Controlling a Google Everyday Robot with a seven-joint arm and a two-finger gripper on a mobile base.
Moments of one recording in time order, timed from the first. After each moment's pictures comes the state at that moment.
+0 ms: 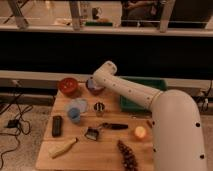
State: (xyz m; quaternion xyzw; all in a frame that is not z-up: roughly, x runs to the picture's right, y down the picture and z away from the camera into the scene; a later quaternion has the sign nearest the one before) arm -0.054 -0.053 0.939 -0.05 -0.13 -0.04 0.99
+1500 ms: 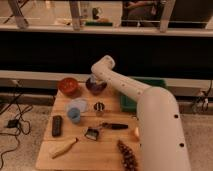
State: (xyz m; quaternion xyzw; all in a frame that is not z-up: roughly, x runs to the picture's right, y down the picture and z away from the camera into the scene) arm -0.052 -0.085 0.978 -0.06 -0.09 -0.02 0.99
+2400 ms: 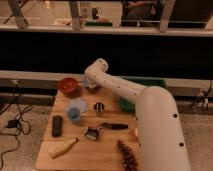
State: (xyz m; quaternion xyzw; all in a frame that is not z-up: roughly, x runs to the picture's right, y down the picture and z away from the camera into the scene) arm -0.092 -0.060 0.958 -0.07 -0.13 -0.06 0.99
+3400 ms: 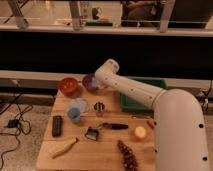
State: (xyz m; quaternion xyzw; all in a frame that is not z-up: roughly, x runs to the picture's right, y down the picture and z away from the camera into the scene) arm -0.028 -0.061 0.941 -0.06 -0.09 -0.03 0.99
